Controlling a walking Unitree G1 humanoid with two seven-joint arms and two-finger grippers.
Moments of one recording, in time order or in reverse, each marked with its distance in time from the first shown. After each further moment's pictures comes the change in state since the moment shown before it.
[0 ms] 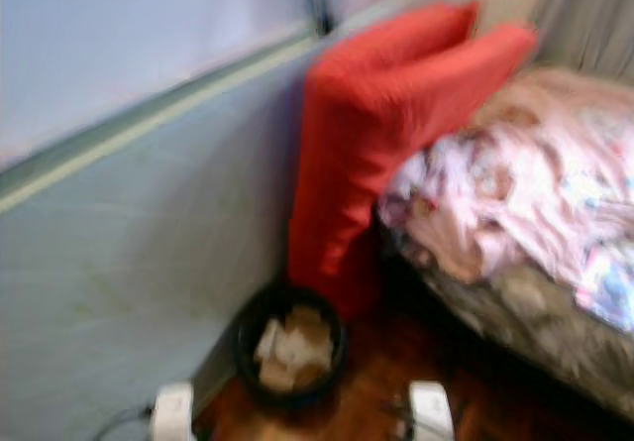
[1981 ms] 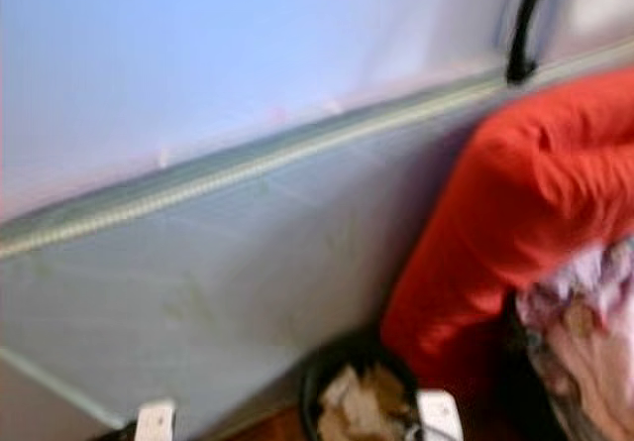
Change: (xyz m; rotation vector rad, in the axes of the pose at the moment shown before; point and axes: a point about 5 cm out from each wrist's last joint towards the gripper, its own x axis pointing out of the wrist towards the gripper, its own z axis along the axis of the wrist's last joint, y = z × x) left arm -0.004 0.012 -0.011 -0.024 0.027 -0.007; right arm -0.006 -0.020 -0.010 -0.031 0.015 -0.024
